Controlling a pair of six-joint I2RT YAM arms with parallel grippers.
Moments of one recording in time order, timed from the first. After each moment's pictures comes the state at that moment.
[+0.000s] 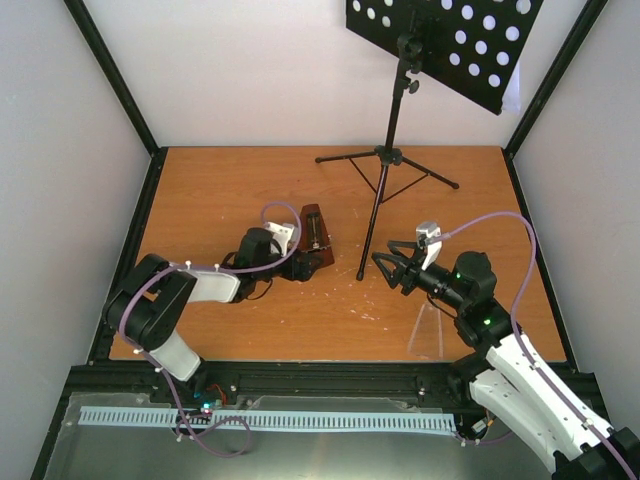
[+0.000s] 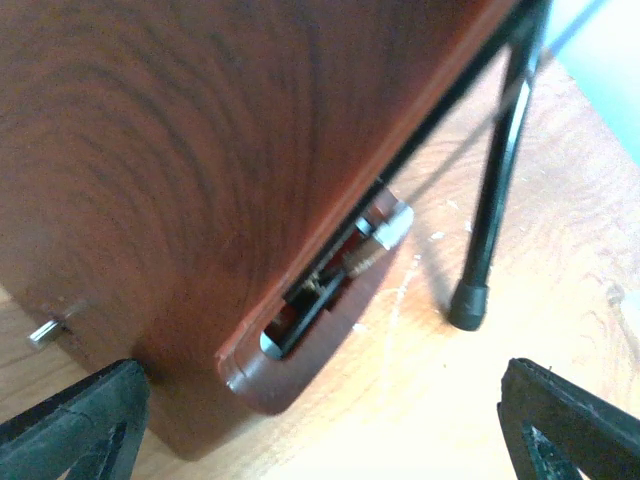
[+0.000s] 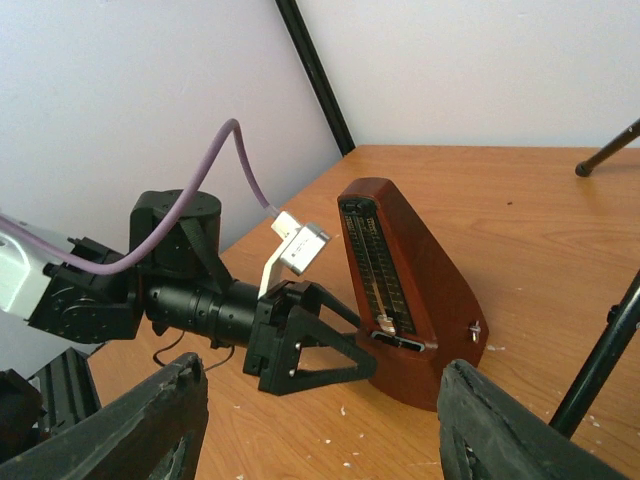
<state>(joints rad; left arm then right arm) -0.53 1.62 0.56 0.50 0.39 -0.37 0.45 0.64 0.45 0.07 -0.45 0.35</state>
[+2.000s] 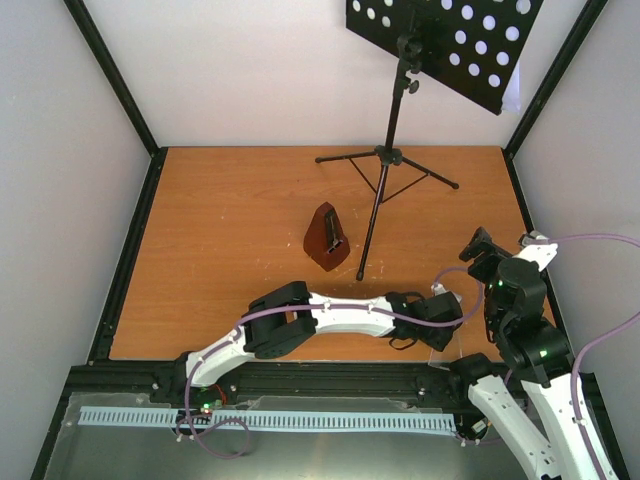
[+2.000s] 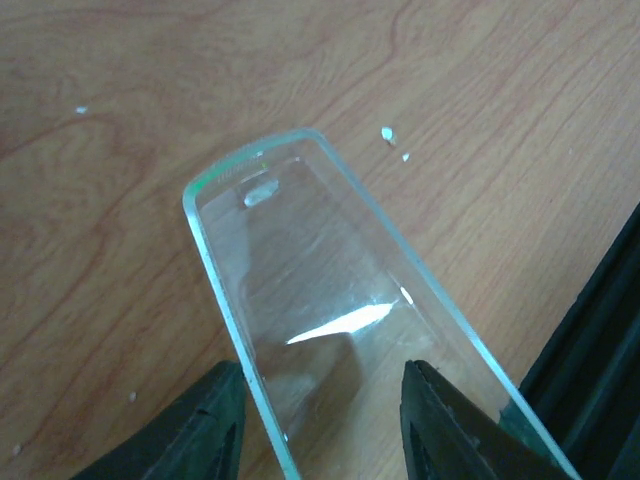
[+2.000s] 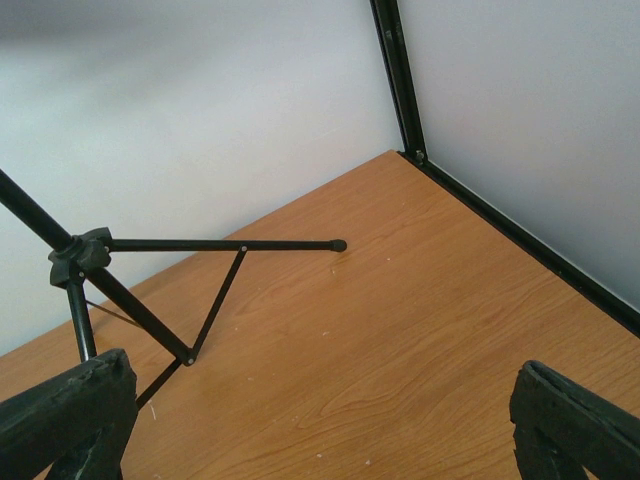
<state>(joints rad) -1.35 2.37 1.83 -0.37 0.01 -0.69 0.32 0.45 0.80 -0.66 0.56 0.54</state>
